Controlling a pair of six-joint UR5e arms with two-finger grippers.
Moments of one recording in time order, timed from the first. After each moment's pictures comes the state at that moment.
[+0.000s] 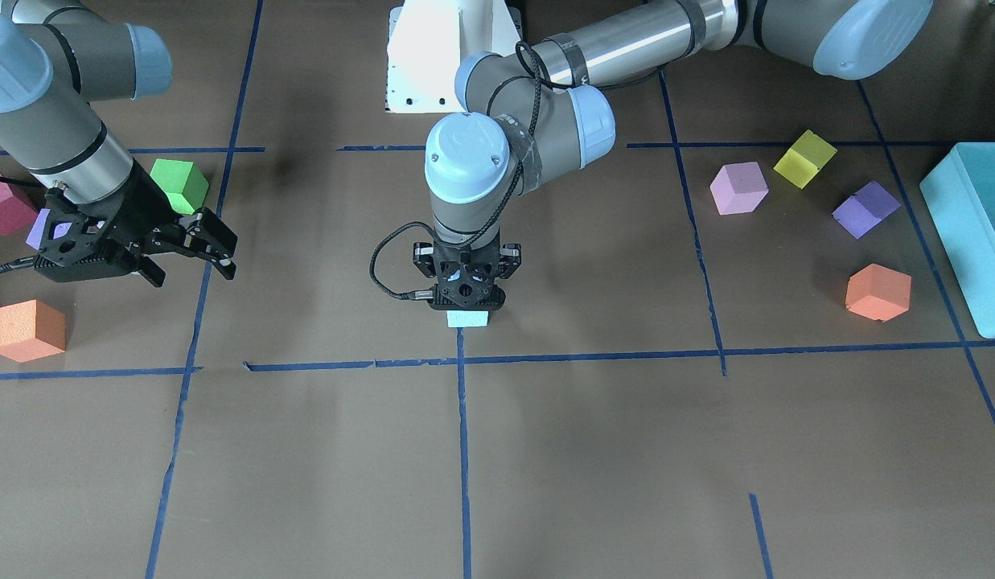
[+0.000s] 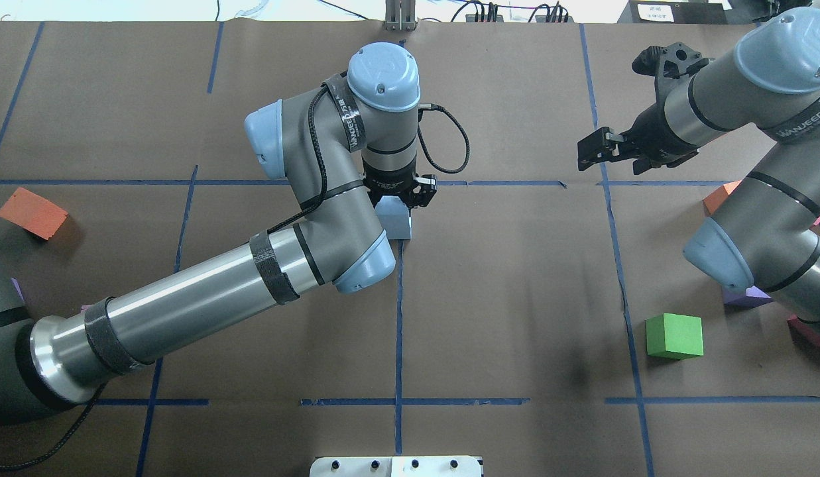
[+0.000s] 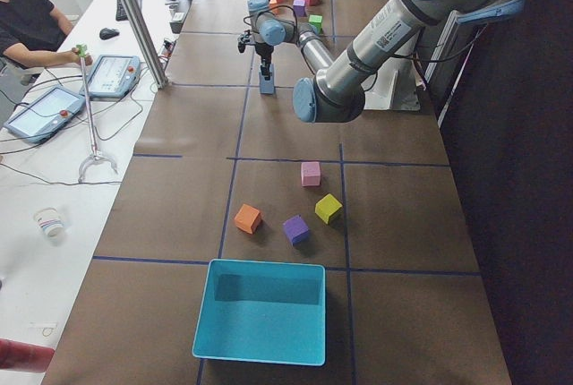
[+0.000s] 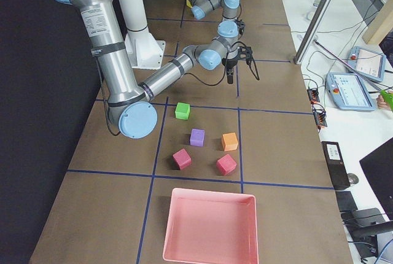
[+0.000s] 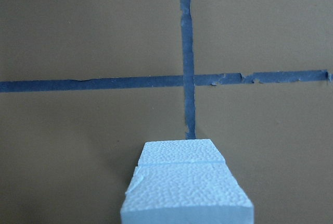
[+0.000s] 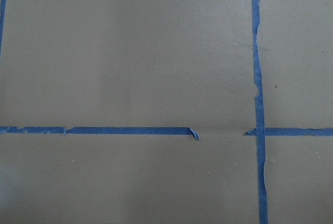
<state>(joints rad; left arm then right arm) -0.61 -2.59 -1.25 -1.57 -2.03 -1.07 0.91 -1.26 1.85 -1.37 2.11 0.98</state>
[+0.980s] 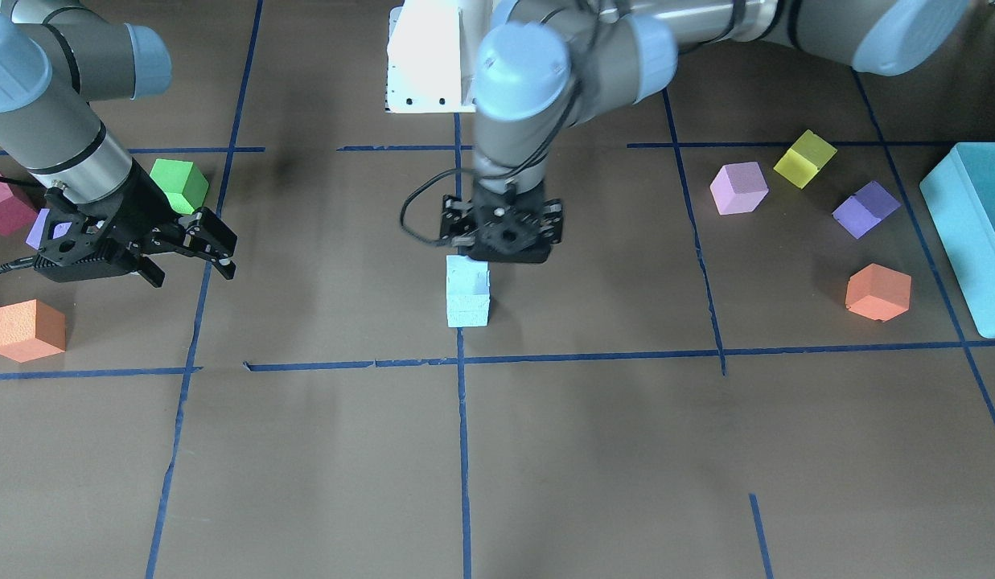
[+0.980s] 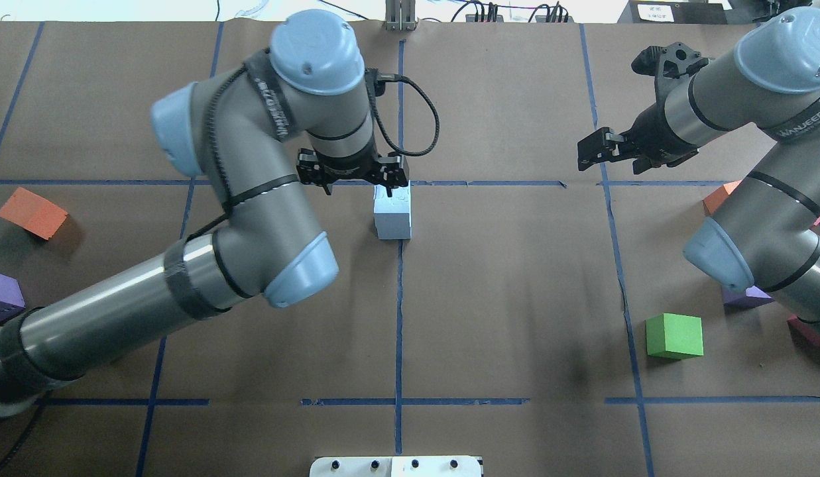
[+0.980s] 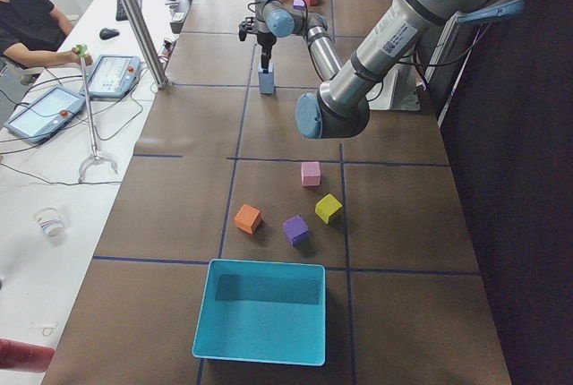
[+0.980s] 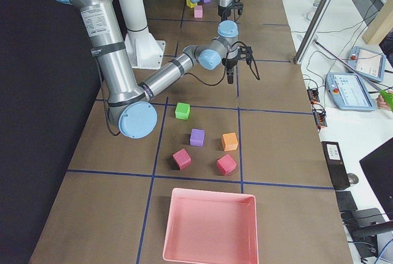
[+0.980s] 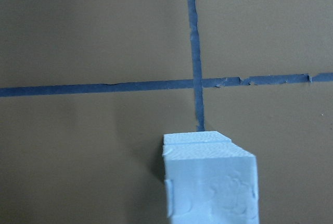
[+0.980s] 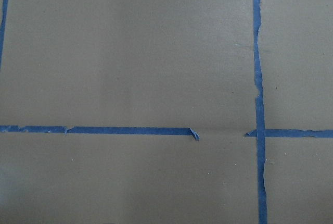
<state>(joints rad) -0.68 -2.42 -1.66 -1.42 -1.98 -1.06 0.91 -1.26 1.86 -1.37 2.11 0.97</state>
